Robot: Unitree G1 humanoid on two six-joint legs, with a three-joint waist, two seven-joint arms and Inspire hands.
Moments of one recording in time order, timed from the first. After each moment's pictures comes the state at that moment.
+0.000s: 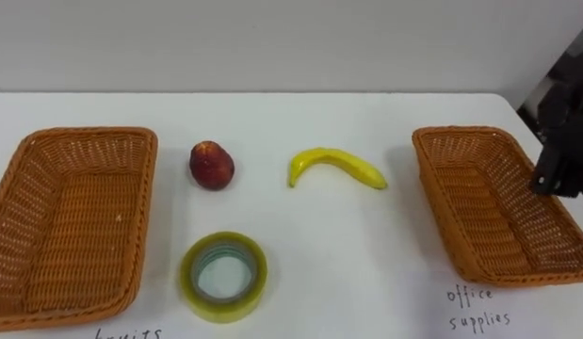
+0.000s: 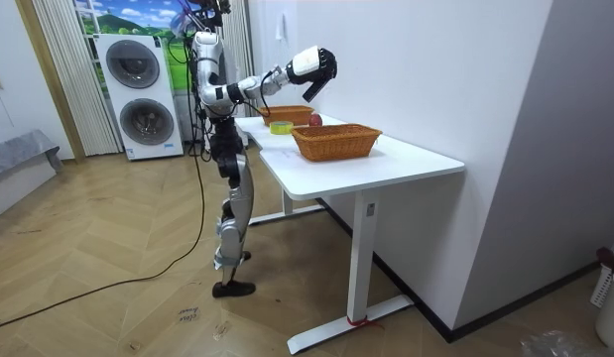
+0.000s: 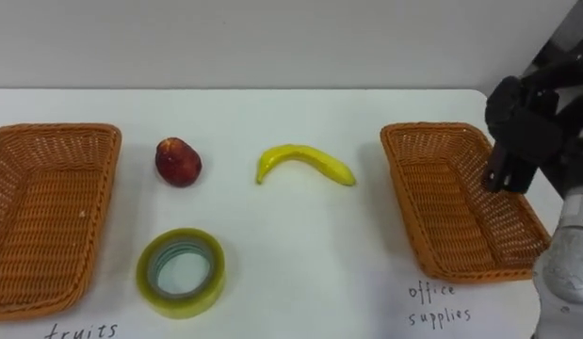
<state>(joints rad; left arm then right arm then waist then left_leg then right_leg) 0.32 0.18 0.24 1.05 0.25 0.08 0.32 0.11 -0.36 -0.33 -0.24 -0.36 0.10 -0.23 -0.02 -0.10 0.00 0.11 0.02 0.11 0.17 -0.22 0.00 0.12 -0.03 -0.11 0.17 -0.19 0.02</state>
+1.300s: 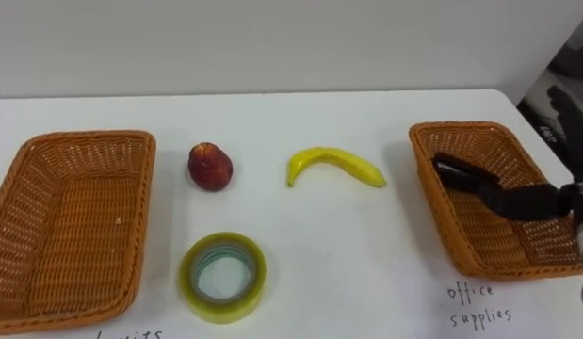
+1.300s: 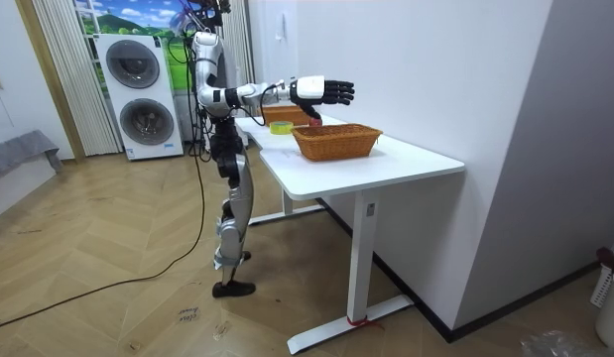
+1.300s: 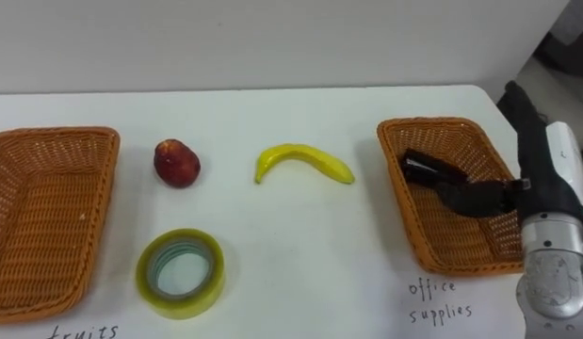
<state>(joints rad) 0.32 0.18 0.23 1.05 0.23 0.09 0.29 0.15 -0.35 -0.28 -0.16 -0.36 0.11 0.00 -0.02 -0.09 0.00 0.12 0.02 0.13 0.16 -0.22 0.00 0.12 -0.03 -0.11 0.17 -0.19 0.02</state>
